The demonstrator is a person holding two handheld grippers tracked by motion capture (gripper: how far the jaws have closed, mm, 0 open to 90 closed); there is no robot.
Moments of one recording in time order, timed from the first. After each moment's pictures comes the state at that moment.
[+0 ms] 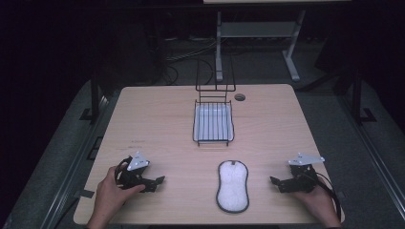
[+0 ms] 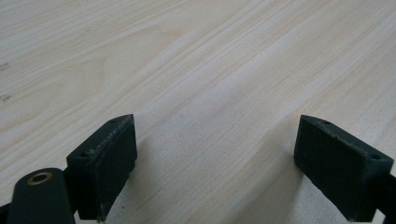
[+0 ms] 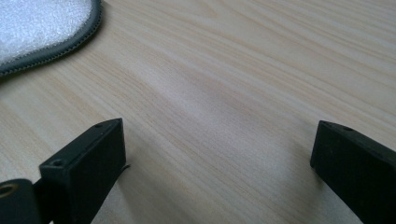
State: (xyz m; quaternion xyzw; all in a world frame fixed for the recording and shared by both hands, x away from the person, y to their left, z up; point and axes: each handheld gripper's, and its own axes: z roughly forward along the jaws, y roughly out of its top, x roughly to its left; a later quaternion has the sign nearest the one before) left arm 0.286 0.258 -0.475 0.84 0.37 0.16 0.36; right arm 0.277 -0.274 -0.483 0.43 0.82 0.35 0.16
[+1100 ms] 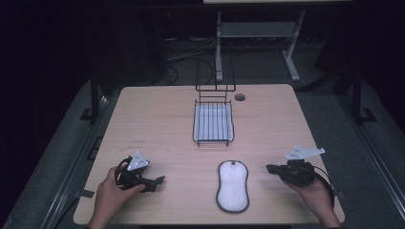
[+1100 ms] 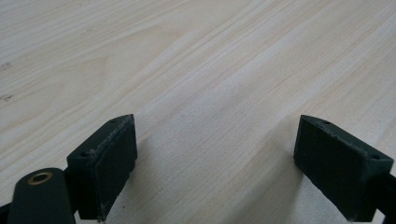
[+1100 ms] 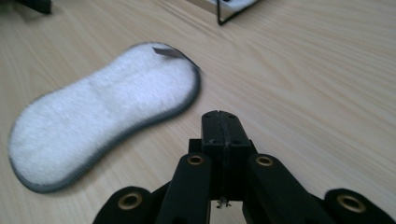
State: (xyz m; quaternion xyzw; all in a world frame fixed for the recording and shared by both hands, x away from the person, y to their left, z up) left arm 0.287 0.258 -0.476 0.84 0.37 0.16 0.36; right arm 0.277 -0.252 -0.440 0.37 0.83 0.41 0.09
